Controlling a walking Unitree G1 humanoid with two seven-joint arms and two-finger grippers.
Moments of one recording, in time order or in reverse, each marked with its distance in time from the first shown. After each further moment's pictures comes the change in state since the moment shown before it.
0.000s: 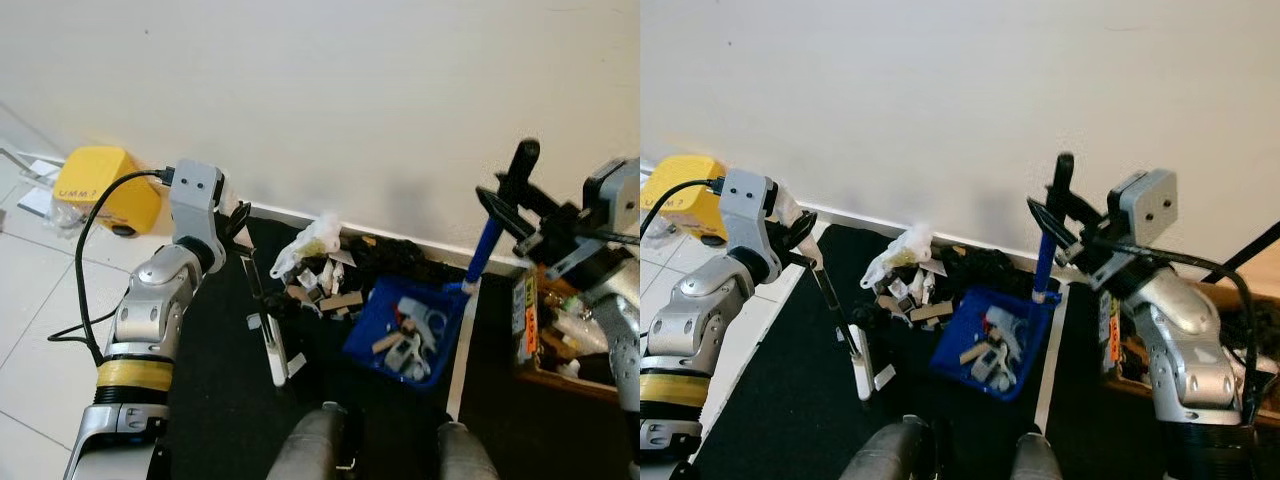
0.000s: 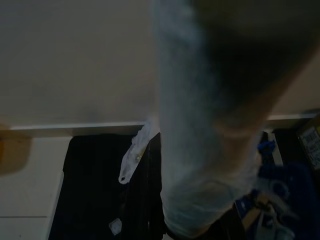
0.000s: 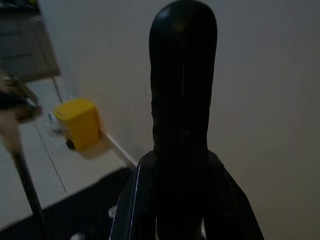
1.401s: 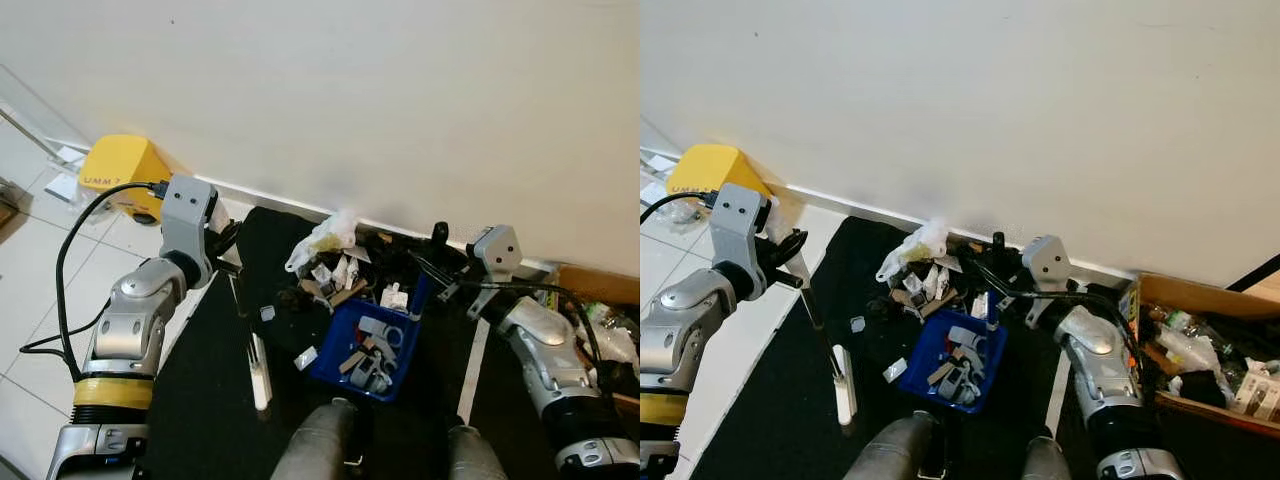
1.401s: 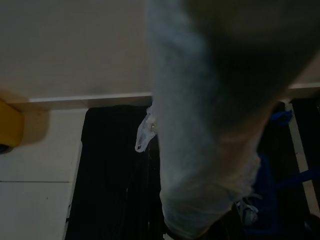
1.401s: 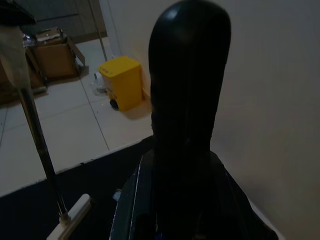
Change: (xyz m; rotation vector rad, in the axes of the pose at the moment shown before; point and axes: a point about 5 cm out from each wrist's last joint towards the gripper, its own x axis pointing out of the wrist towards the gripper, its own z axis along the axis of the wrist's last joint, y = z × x) left arm -0.017 0.008 -0.007 0.050 0.087 -0.019; right arm 0.026 0.037 -0.077 -0.020 0.123 0.153
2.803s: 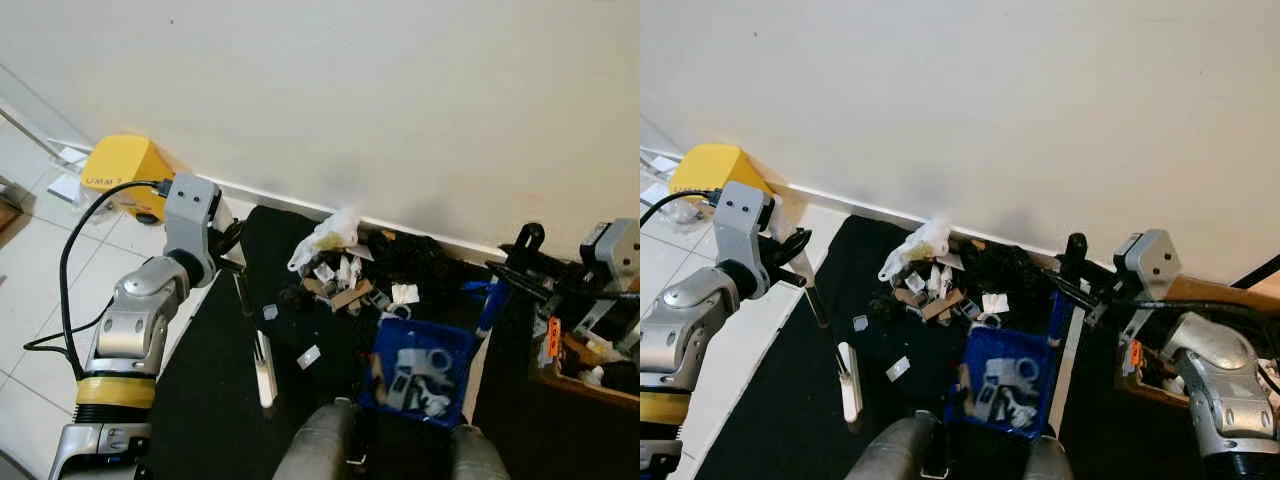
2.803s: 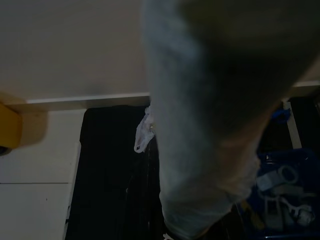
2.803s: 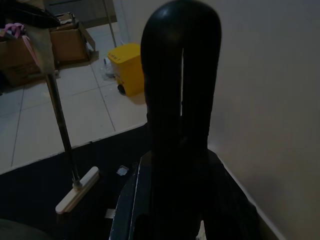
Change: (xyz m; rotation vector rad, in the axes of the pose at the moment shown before) left arm 0.001 -0.002 0.003 0.005 -0.003 -0.011; right arm -0.076 -0.037 0.047 -0.014 0.052 0.084
